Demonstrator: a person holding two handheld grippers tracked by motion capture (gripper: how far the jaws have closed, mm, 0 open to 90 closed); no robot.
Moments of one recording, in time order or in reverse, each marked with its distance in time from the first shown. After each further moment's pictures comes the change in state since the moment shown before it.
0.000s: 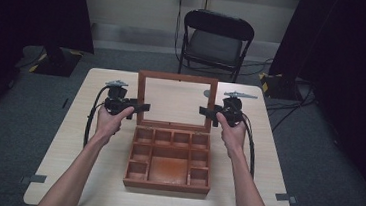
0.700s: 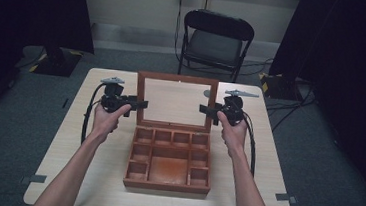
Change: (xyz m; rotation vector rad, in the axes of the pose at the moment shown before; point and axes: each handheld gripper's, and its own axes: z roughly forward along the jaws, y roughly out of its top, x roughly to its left) left arm -0.002 0.011 -0.011 -0.028 -0.015 0.030; right arm 0.004 0.005 -0.005 -0.025 0.013 -0.013
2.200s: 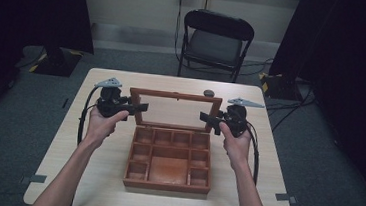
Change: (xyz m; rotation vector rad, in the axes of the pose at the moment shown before) left arm -0.034 -0.003 -0.029 -0.040 -0.043 0.106; right arm 0.026 -0.017 -0.034 -0.031 0.020 -0.031
